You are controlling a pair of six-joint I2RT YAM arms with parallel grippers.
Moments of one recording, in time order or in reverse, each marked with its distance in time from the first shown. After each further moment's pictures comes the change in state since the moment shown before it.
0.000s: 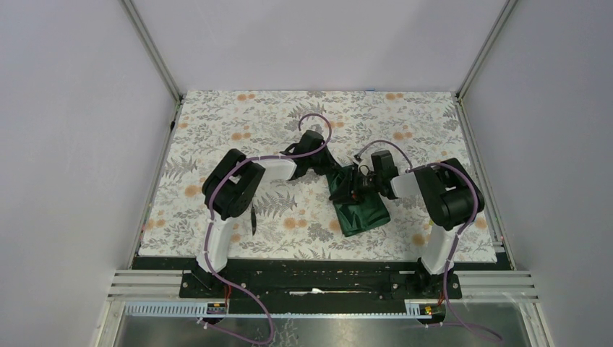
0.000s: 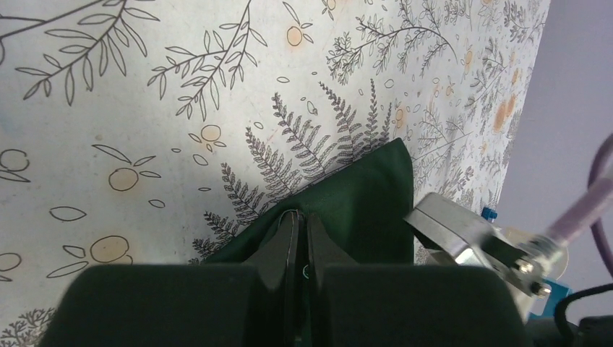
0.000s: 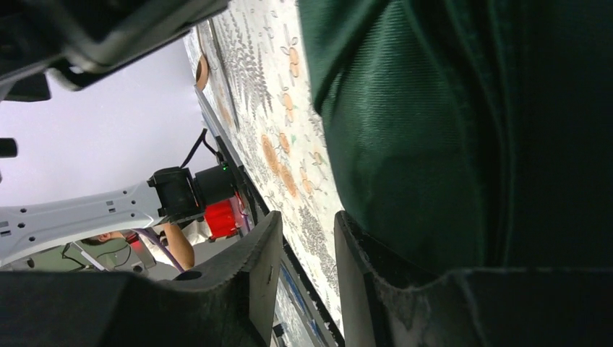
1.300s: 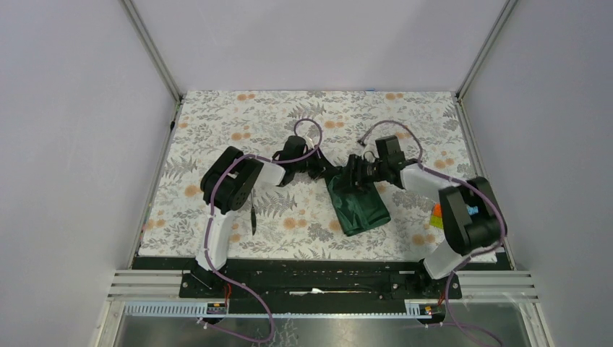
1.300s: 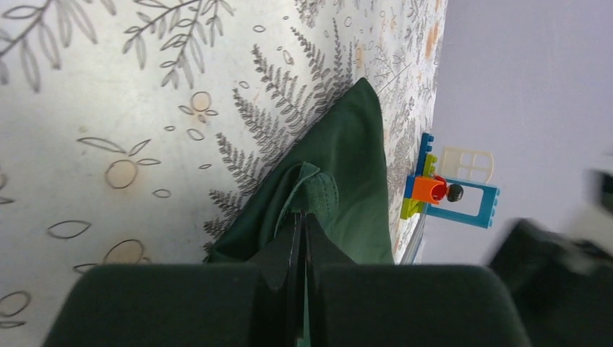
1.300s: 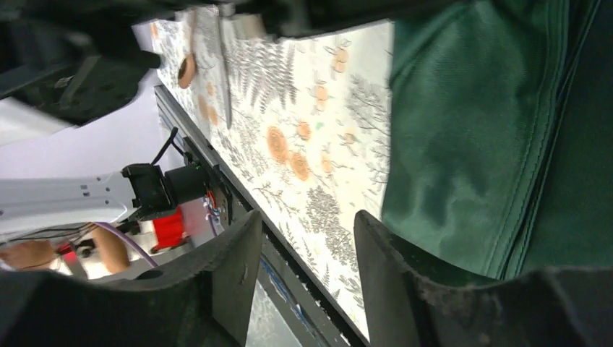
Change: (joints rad) left arm 0.092 0.047 -0.157 0.366 0.364 -0.039; right arm 0.000 -0.166 0.109 -0.367 0.109 -0.190
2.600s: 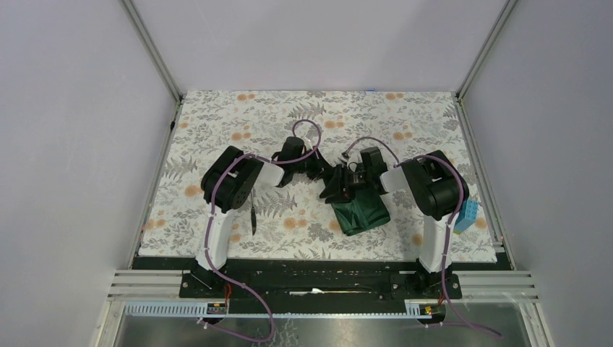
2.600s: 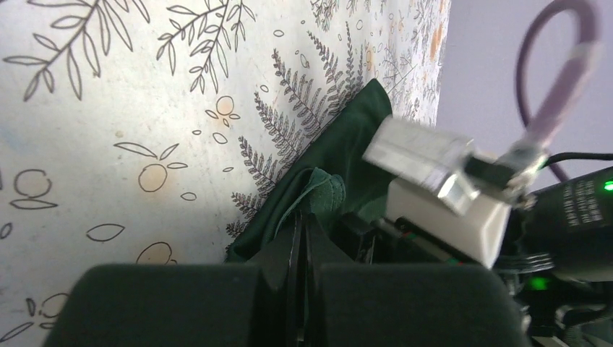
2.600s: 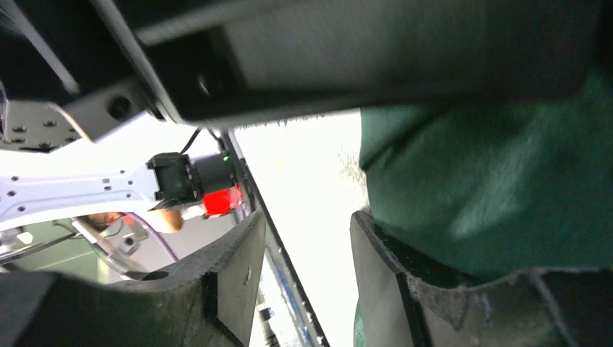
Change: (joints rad) left arm 0.015 0.016 -0.016 0.023 0.005 0.013; right arm 0.055 0.318 0.037 0.399 -0.168 0.161
